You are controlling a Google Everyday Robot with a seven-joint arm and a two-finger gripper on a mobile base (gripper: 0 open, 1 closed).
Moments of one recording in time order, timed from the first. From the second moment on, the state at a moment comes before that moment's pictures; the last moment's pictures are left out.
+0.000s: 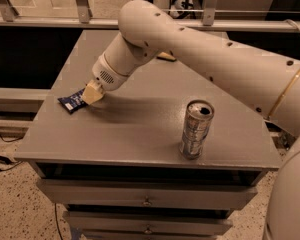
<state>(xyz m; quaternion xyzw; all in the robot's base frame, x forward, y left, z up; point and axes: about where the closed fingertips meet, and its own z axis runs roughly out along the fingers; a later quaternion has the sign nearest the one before) 0.577 0.151 0.833 -0.56 0.75 0.27 0.23</state>
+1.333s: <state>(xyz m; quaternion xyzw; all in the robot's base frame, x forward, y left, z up) 0.540 0.073 0.968 -0.56 0.72 0.25 0.34</state>
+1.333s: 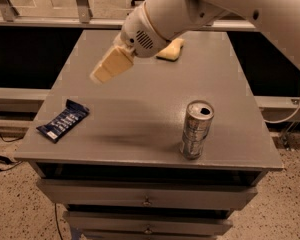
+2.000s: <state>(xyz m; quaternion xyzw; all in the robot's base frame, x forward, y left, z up) 0.539 0.132 0.915 -0.56 0.69 0.33 0.31</state>
